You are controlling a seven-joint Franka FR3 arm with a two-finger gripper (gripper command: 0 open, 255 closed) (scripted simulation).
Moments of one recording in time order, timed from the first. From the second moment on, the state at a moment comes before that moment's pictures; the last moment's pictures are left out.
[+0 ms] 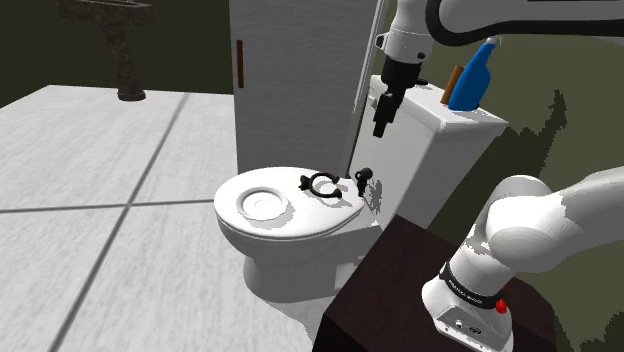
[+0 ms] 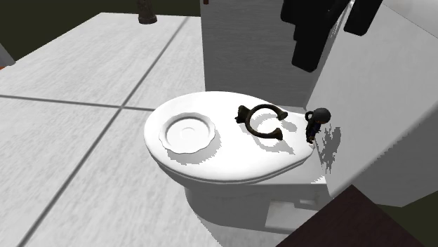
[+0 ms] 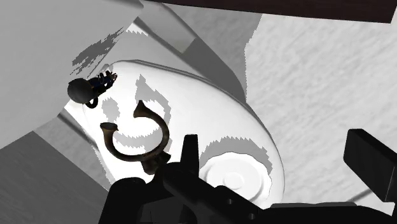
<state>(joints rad) 0.02 -0.75 0.00 -2.43 -0.09 1.70 -0.11</state>
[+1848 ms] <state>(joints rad) -0.08 -0.06 -0.47 -2.42 -0.13 2.36 -0.75</state>
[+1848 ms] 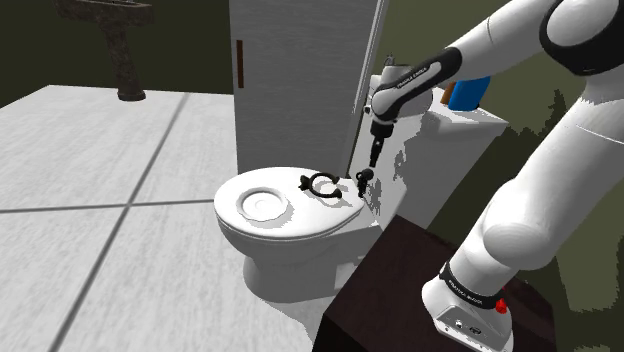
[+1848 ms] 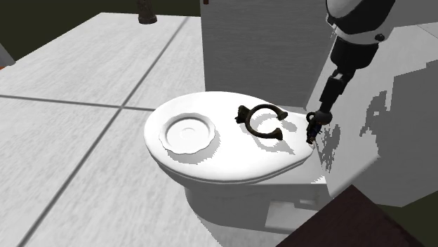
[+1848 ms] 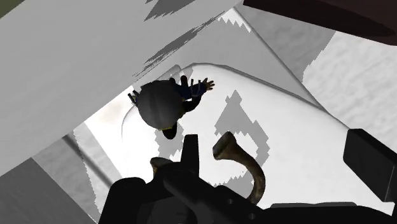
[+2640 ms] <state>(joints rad) -0.19 0.36 -0.44 -2.18 0.14 2.50 -1.09</state>
